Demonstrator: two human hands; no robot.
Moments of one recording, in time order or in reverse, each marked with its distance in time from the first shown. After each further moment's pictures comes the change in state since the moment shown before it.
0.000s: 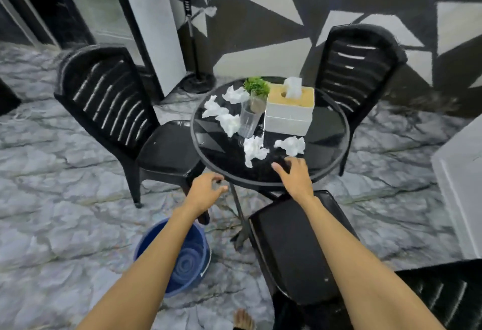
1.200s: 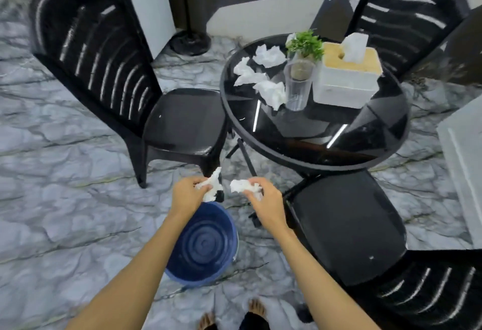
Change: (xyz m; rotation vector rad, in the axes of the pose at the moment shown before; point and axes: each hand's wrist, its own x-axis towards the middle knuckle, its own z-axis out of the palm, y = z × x) left_hand 0.053 -0.198 -0.042 -0.264 0.067 -0.161; right_hand -0.053 -0.076 0.229 0.165 -0.046 0.021
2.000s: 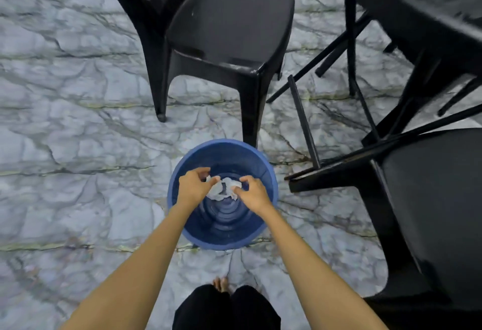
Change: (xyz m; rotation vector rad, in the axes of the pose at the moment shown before) left_hand 0.044 -0.285 0.109 -0.042 -0.032 -0.355; right_hand 0.022 0.179 0.258 -0.144 -0.534 0.319
